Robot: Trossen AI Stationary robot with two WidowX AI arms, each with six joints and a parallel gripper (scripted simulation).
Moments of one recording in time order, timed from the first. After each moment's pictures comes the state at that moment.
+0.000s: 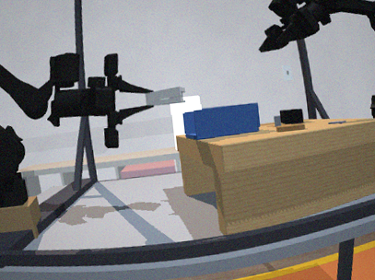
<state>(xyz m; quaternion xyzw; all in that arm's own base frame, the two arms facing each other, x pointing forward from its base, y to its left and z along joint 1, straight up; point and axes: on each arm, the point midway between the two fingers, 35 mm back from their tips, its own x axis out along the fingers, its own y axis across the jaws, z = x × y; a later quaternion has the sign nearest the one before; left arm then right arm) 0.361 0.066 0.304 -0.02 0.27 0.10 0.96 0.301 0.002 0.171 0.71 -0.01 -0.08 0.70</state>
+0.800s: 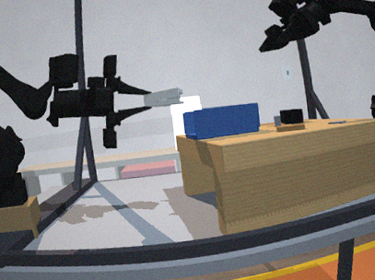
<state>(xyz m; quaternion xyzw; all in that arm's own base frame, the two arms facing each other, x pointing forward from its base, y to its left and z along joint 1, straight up) 0.361 0.066 0.304 -0.02 0.27 0.10 0.96 0.298 0.010 0.170 0.70 0.00 -0.07 0.71</state>
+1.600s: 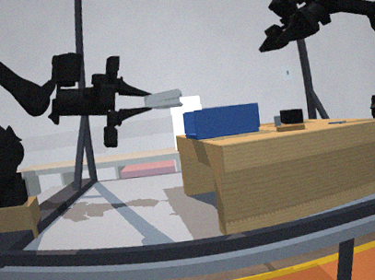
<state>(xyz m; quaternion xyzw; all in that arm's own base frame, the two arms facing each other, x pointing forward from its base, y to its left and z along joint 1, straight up) 0.361 0.066 0.304 -0.02 0.27 0.10 0.96 0.302 0.027 0.169 0.67 0.04 -0.06 0.74</state>
